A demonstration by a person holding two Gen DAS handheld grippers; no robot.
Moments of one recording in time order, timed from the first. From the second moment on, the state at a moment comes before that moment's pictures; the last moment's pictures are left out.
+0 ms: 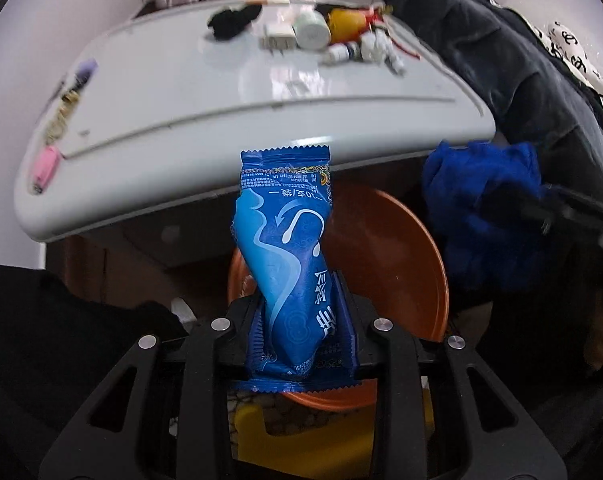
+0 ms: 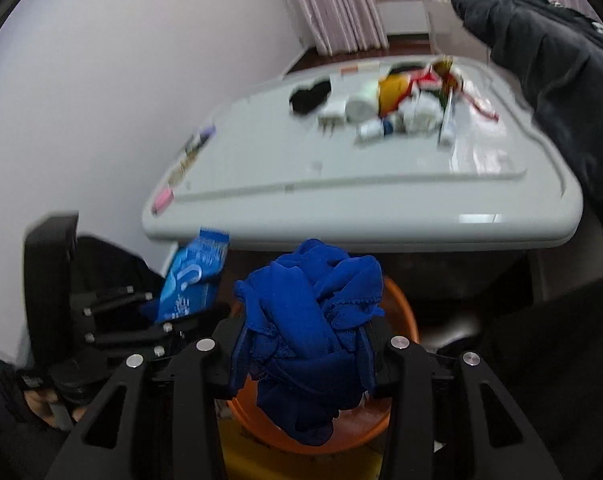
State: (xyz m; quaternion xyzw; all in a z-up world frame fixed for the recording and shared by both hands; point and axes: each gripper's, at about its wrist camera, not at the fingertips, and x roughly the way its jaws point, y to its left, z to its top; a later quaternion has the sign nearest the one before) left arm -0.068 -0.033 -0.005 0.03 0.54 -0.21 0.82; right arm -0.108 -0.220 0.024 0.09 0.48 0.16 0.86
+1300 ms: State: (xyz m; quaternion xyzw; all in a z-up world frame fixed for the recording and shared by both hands) left arm 0.048 -0.084 0.021 0.05 0.47 -0.22 0.85; right arm 0.117 -0.312 0.001 0.05 0.56 -0.02 0.83
